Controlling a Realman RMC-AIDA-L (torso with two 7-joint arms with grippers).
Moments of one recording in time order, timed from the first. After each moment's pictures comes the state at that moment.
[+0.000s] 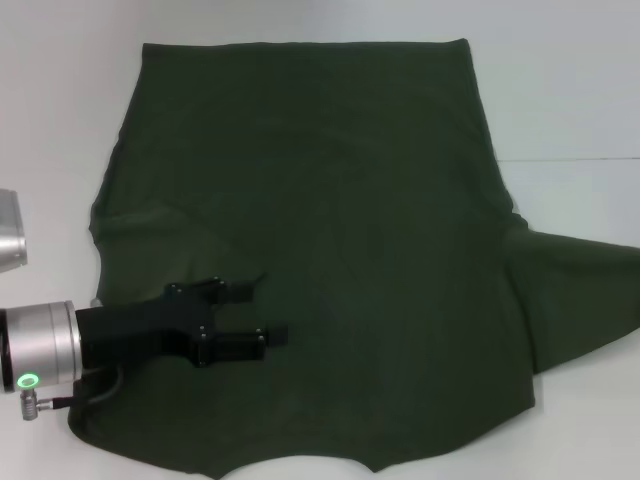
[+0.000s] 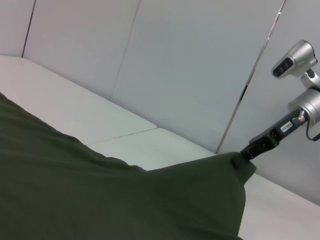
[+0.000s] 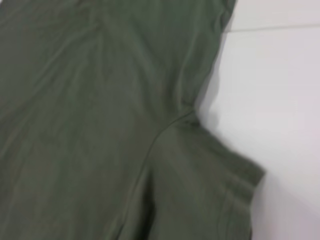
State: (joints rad) left arm -0.61 -2.08 0.48 0.51 2.13 1.55 -1.38; right arm 0.67 1.79 -0.67 -0.71 -2.48 -1.41 2.32
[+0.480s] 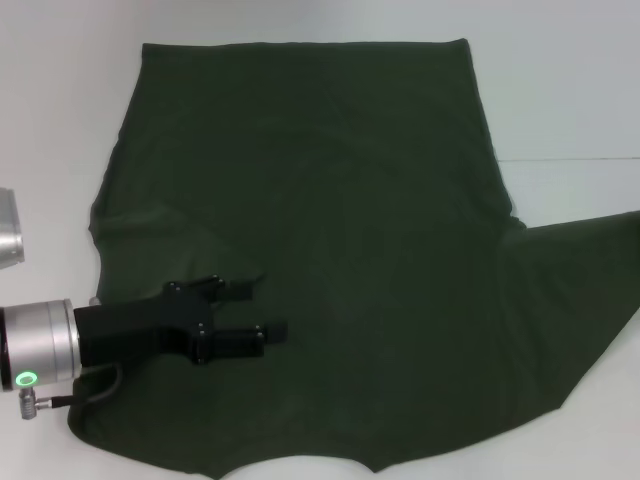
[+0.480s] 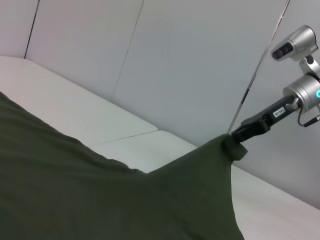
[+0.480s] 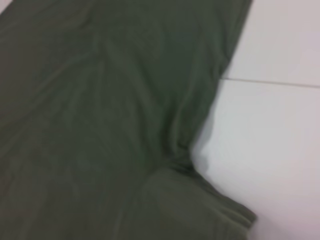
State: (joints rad) left arm -0.62 -2.08 0.48 0.51 2.13 1.55 -1.39; right arm 0.74 1.80 -0.62 -0.75 -2.55 -1.40 2.25
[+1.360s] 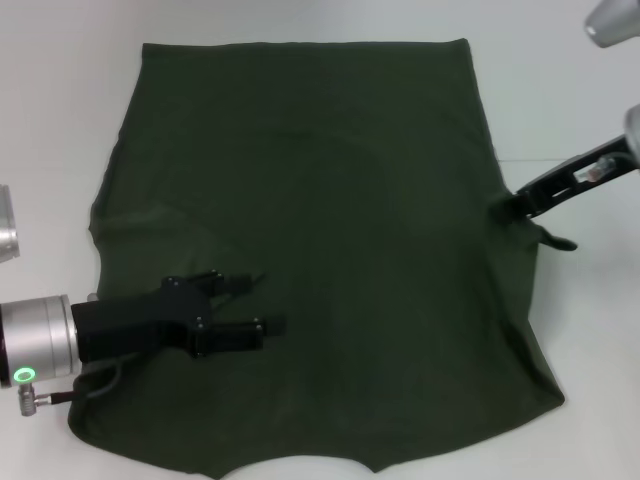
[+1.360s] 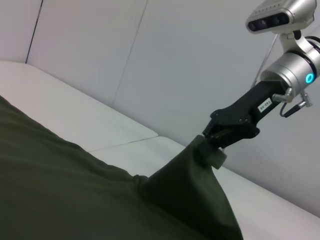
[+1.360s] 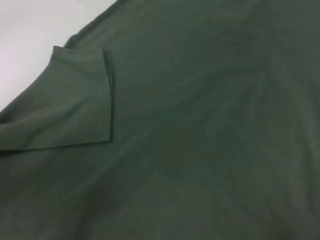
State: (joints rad) left arm -0.62 -2.08 0.47 0.51 2.11 1.56 -1.41; right arm 0.98 1.90 -0.81 -0.69 -2.55 -1.40 2.22
